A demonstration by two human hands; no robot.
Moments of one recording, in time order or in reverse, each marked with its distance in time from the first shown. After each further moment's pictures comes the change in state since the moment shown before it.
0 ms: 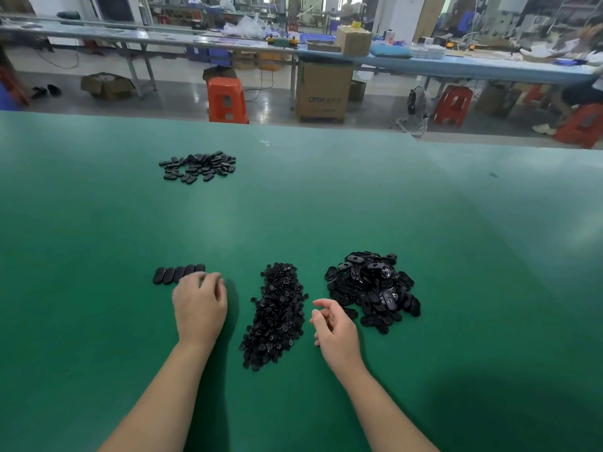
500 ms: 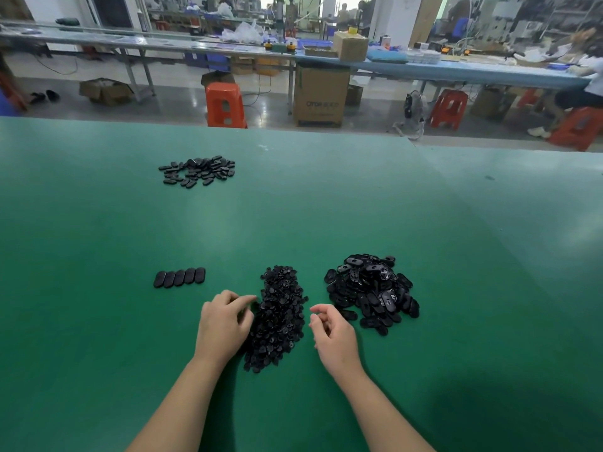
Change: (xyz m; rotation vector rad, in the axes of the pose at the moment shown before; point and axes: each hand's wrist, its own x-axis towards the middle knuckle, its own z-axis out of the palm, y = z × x) left_hand -0.028 0.015 0.006 -0.187 -0.200 0.148; right_hand -0.004 -0.005 0.002 -0.083 0.004 -0.006
